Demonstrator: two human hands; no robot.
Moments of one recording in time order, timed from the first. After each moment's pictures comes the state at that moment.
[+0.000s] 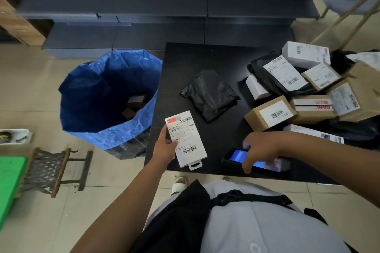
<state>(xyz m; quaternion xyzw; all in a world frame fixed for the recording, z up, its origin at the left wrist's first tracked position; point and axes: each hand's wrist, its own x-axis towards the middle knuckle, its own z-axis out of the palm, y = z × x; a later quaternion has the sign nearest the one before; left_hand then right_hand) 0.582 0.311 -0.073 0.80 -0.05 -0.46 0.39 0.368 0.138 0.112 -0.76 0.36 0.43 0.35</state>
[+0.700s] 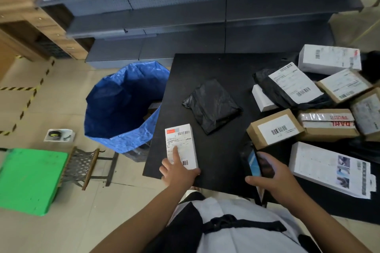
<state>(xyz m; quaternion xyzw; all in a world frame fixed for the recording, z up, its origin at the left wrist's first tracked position) 0.478 0.281 -0.036 0.95 -0.10 -0.29 0.06 0.261 0.128 0.029 -0.61 0.46 0.00 0.64</state>
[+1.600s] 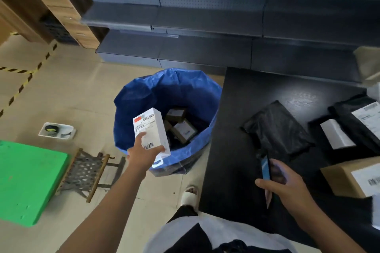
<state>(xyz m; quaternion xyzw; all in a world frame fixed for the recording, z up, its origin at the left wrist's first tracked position) 0.821 0.405 -0.033 0.89 0.03 -0.31 0.33 0.493 0.199 0.035 -0.59 0.51 -0.05 0.63</state>
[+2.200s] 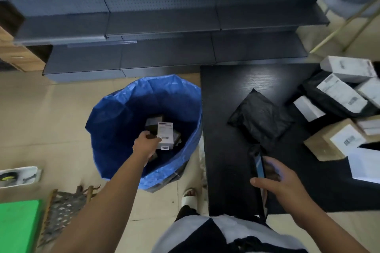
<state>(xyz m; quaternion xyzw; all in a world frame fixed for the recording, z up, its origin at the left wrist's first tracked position) 0.892 0.327 -0.057 0.87 -0.09 -0.40 0.27 0.515 0.252 0.050 -0.54 0.58 -0.09 0.61</state>
